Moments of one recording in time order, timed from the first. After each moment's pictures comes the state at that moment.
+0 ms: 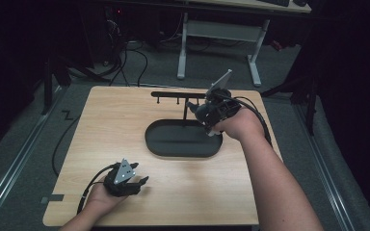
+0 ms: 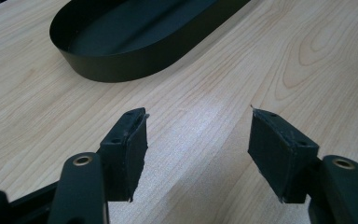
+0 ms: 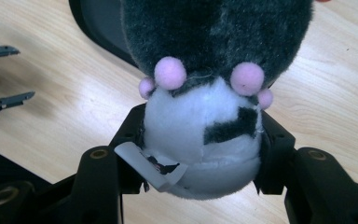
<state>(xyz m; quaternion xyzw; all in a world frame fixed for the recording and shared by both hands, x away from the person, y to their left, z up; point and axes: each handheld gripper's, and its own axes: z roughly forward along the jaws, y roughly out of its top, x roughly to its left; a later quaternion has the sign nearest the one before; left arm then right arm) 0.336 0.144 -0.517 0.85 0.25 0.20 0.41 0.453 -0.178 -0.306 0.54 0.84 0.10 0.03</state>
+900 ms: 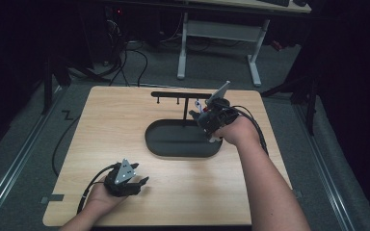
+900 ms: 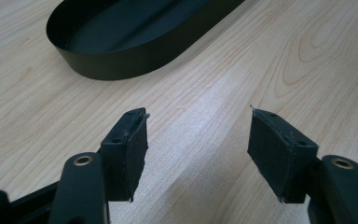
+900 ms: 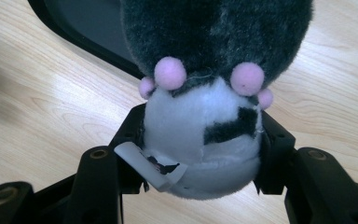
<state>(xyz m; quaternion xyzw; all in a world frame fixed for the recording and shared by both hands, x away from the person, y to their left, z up) 0.337 0.143 -0.518 0.86 0.25 0.20 0.40 0.464 -0.187 -0.352 0.55 0.83 0.08 0.02</state>
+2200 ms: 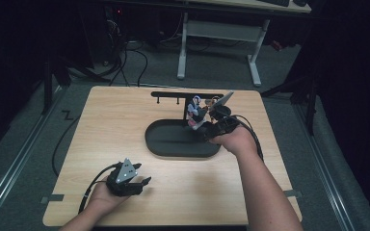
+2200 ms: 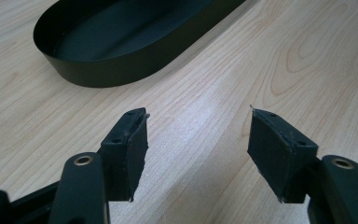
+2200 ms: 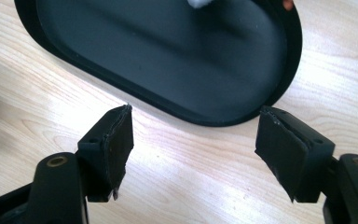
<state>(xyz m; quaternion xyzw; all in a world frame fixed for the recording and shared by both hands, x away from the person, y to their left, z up) 0.338 0.137 -0.516 0.85 0.25 0.18 0.41 0.456 -0.195 -0.381 0.56 0.82 0.13 0.03</state>
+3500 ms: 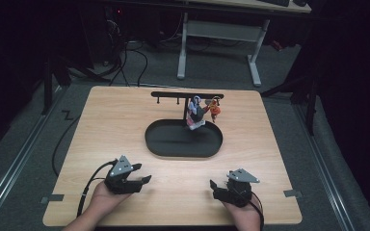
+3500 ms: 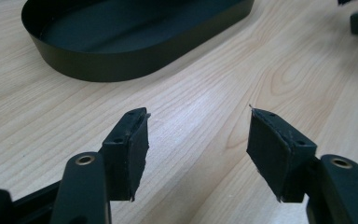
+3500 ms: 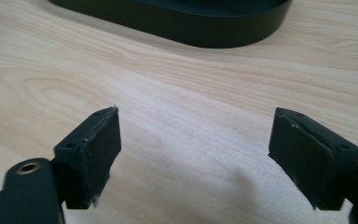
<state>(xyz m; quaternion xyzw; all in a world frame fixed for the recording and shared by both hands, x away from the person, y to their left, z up) 0.344 0.146 -0.514 0.82 0.31 0.11 0.46 0.287 -0.237 -0.517 0.51 0.75 0.35 0.24</state>
